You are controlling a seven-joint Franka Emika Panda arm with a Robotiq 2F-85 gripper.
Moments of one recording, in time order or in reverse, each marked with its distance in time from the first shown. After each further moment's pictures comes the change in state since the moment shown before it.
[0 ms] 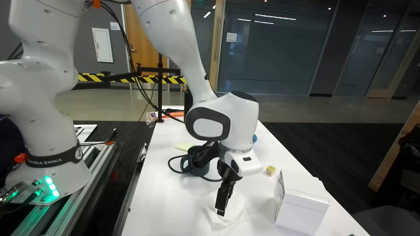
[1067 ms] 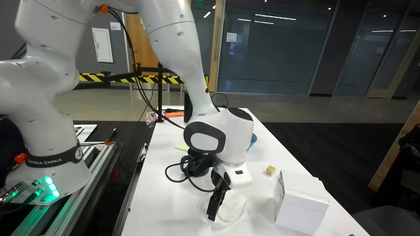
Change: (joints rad) arm -0.041 0.095 0.070 0.009 0.049 0.023 -0.007
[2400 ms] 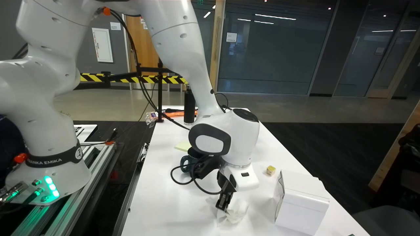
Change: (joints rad) arm -0.027 0.027 0.015 0.053 0.027 0.000 -0.002
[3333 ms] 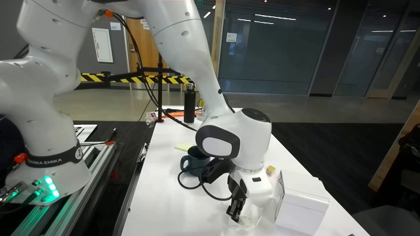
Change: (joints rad) arm -0.023 0.021 -0.029 0.076 0.037 -0.001 0.010
